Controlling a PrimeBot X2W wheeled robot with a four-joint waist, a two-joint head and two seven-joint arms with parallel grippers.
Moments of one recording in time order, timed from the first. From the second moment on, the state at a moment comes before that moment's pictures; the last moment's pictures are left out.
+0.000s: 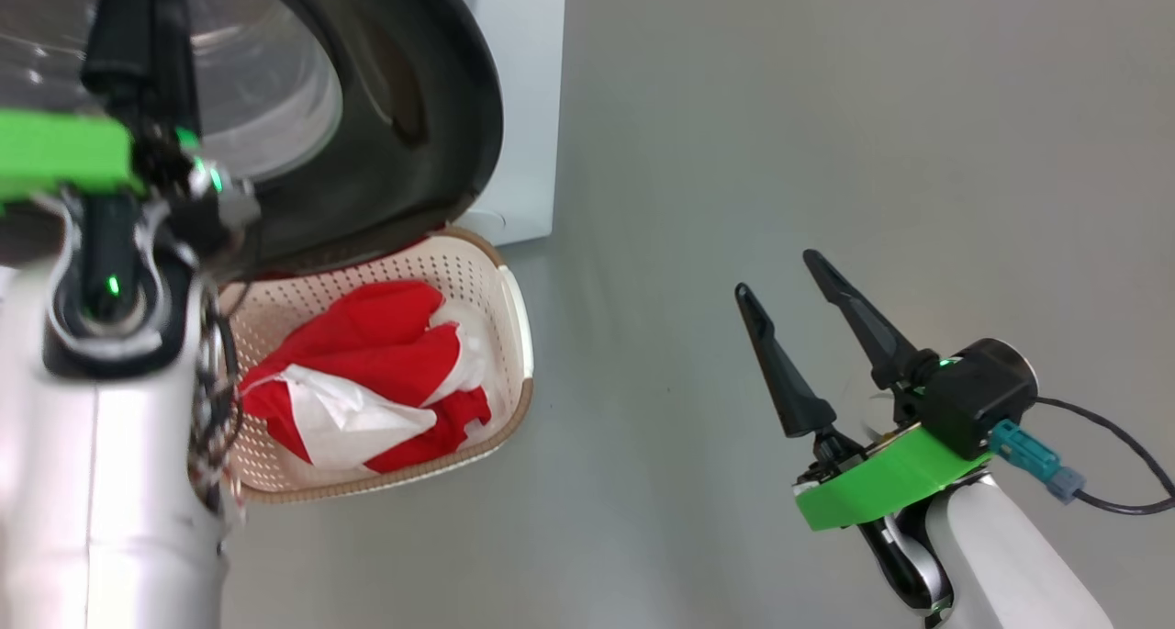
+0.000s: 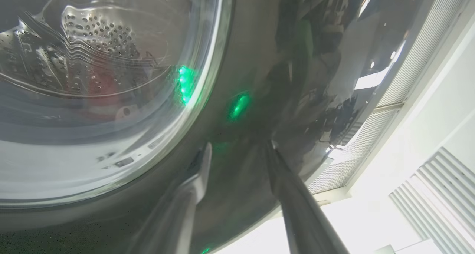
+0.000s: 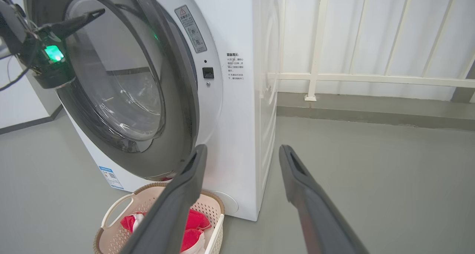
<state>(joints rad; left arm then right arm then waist) -0.85 0.06 0.05 0.33 -1.55 0.03 0.03 -0.29 -0.09 0.27 0.17 0.30 0.12 -0.26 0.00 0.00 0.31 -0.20</state>
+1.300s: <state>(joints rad) 0.02 0.21 -0.05 0.01 -0.40 0.04 -0.25 -0.05 -0.09 0.14 0.12 0.28 0.12 -0.26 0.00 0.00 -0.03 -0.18</state>
